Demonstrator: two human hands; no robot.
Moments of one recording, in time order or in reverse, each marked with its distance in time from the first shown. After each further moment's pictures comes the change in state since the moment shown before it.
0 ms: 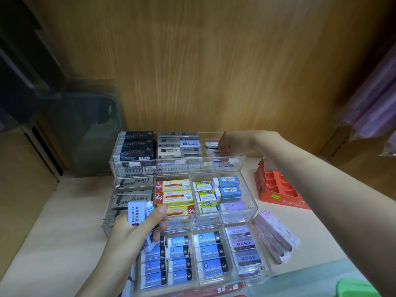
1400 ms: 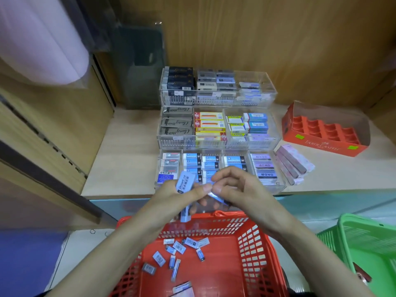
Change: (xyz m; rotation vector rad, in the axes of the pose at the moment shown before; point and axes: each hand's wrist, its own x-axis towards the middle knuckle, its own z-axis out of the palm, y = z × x) left_hand -0.127 -0.007 -0.031 0.212 -0.317 -0.126; right_hand -0.200 -0.168 0.152 1.467 0.097 -0.098
